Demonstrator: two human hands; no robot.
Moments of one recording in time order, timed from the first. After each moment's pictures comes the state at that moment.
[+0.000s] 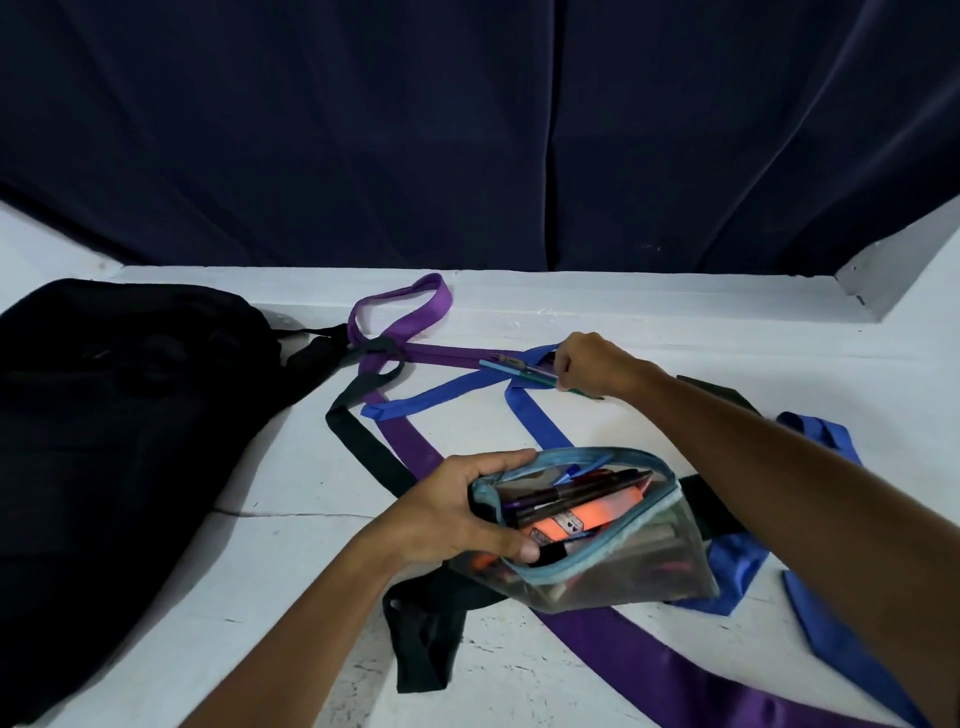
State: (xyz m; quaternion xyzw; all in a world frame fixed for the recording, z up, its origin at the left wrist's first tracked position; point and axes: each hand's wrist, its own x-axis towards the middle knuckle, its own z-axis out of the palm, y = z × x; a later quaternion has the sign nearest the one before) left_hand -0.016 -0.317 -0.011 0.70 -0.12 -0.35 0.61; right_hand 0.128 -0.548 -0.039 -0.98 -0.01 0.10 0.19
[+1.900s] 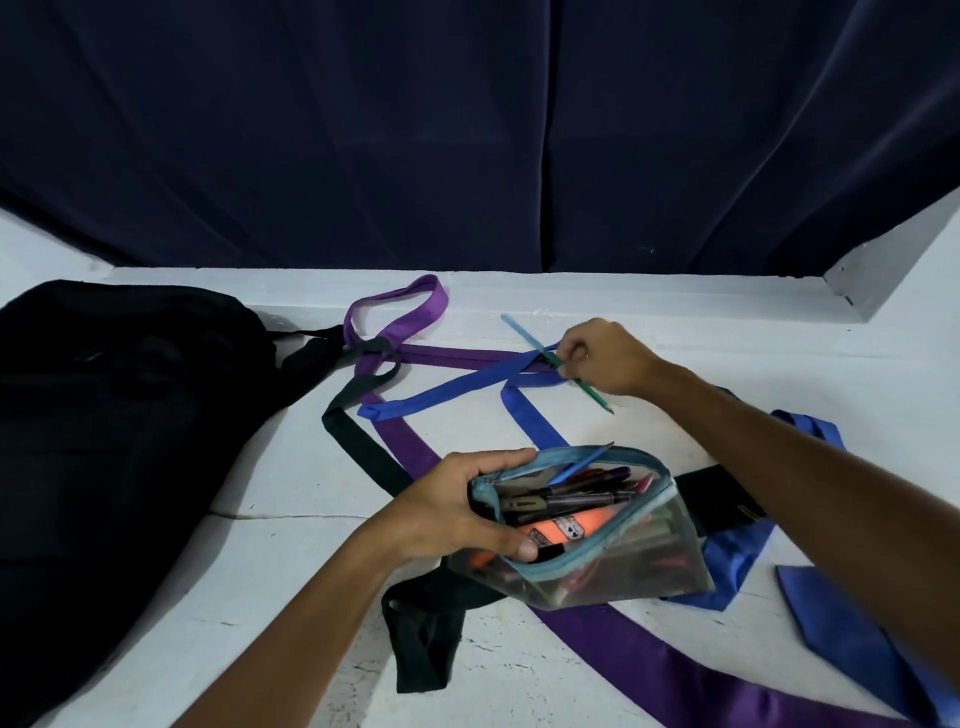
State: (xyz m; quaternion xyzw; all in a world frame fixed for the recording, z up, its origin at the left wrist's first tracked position) left_hand -0.010 -0.314 -0.015 0.71 -0.14 -0.35 0.59; right_hand 0.095 -0.555 -0.004 -0.95 -0.02 0.05 0.32
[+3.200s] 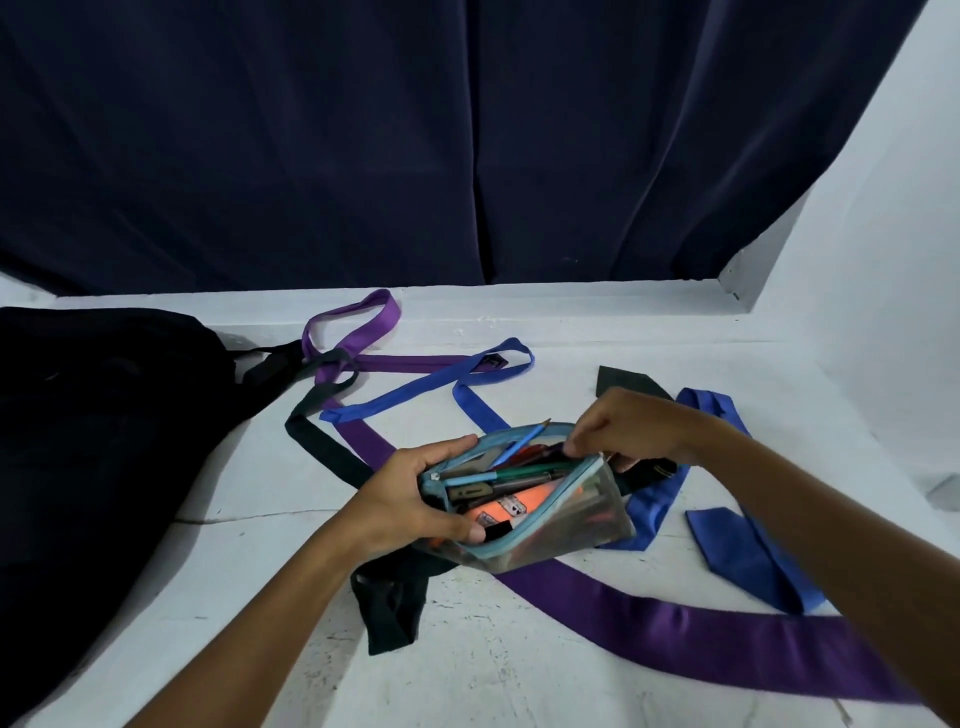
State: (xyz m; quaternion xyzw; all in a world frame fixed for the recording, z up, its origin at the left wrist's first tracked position) left_hand -0.031 -0.308 -0.013 0.74 -0.18 -0.29 0.58; right_hand -0.044 -0.592 0.020 -0.89 0.01 0.23 0.39
